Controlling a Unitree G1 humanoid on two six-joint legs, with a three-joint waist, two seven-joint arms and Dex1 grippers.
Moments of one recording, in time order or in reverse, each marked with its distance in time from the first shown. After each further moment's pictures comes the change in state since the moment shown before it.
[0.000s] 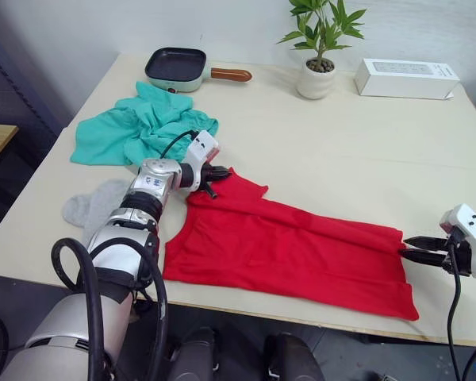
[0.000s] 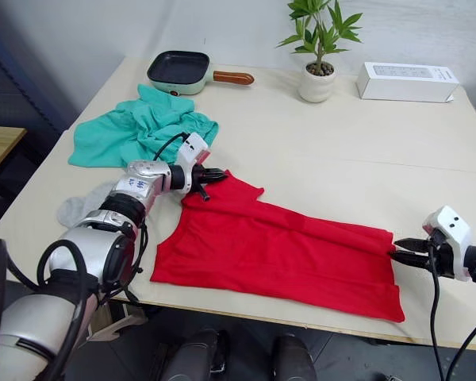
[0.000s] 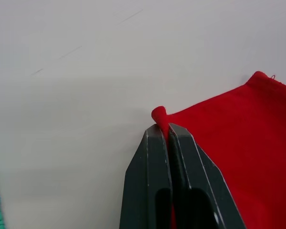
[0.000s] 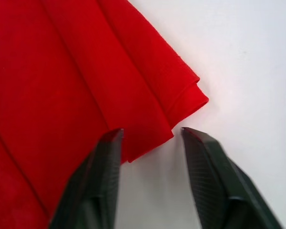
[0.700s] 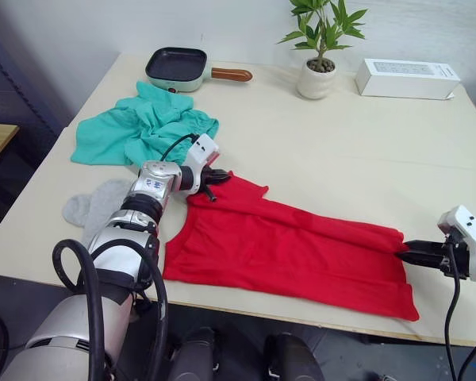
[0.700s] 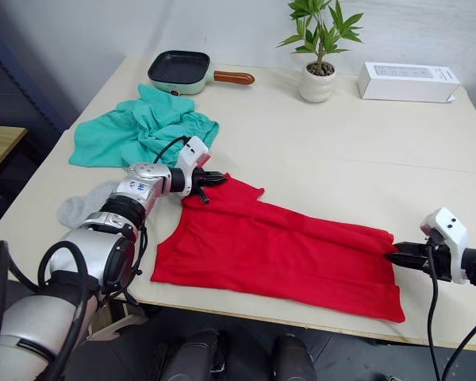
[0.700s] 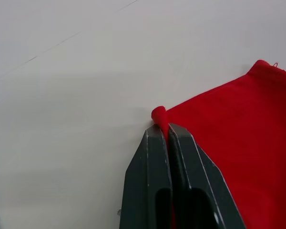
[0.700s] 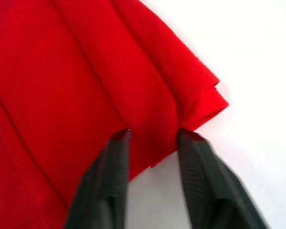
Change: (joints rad) left arm 0.003 0.000 -0.010 0.000 0.004 0.000 -0.001; right arm 0.038 0.000 -0.028 -0.068 0.046 0.105 0.006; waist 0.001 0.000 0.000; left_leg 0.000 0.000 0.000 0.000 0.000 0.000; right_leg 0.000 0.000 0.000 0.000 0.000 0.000
